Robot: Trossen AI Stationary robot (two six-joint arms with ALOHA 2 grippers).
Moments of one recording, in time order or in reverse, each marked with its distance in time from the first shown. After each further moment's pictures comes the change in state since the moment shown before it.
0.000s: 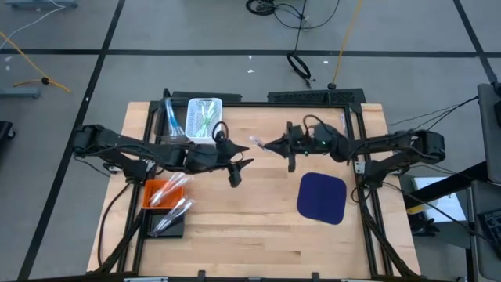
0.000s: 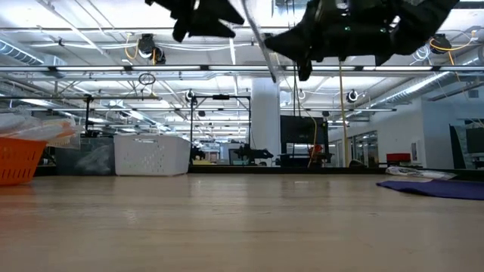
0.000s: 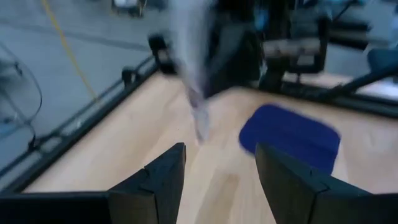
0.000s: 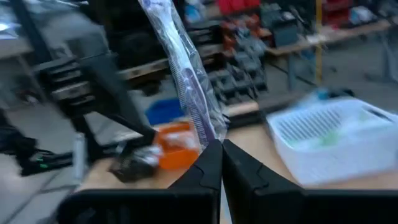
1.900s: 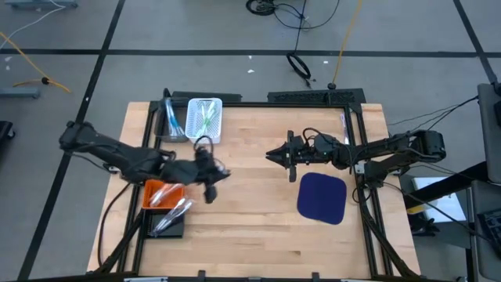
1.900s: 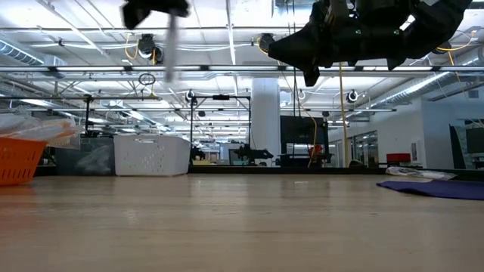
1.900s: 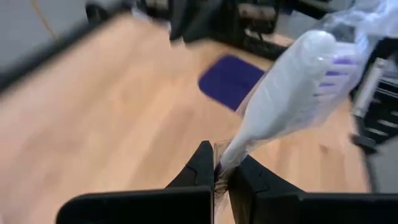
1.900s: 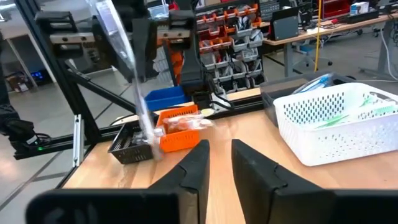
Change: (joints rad) left arm -0.177 -0.173 0.000 -0.366 0.012 -0.294; right arm 0.105 0.001 -0.078 0.060 0.105 -0.027
